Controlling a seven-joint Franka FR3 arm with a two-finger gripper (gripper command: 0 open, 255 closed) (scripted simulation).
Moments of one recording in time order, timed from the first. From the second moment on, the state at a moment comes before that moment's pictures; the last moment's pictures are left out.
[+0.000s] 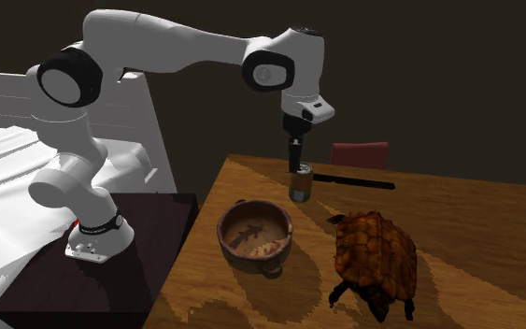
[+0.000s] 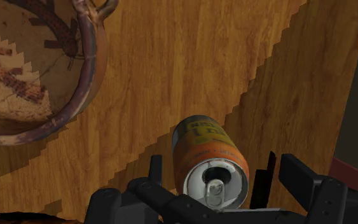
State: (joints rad) arm 0.00 0.26 0.02 -1.50 -0.01 1.76 0.13
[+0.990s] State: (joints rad) arm 0.00 0.33 0.01 -1.52 -0.01 1.85 0.14
